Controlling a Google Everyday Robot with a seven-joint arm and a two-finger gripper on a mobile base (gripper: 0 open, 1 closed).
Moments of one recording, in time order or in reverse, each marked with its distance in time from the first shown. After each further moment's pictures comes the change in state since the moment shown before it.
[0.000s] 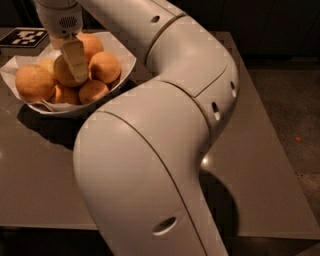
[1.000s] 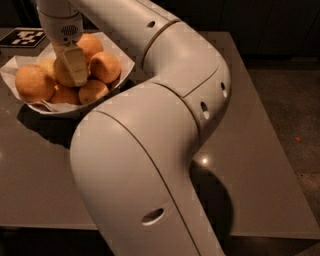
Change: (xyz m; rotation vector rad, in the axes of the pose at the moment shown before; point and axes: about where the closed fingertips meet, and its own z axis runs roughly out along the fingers) arm -0.001 -0.007 0.026 -0.017 -0.030 -0.009
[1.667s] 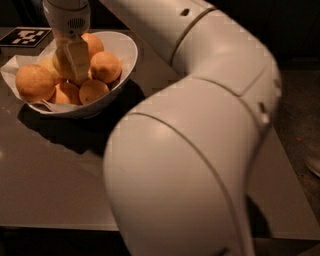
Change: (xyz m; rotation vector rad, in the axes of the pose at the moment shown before) arm 0.002 0.009 -0.036 0.120 -0.040 0.011
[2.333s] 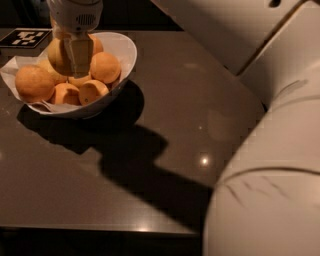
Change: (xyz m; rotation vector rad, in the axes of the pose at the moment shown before) arm -0.024 0.035 -0.055 0.150 -0.093 -0.015
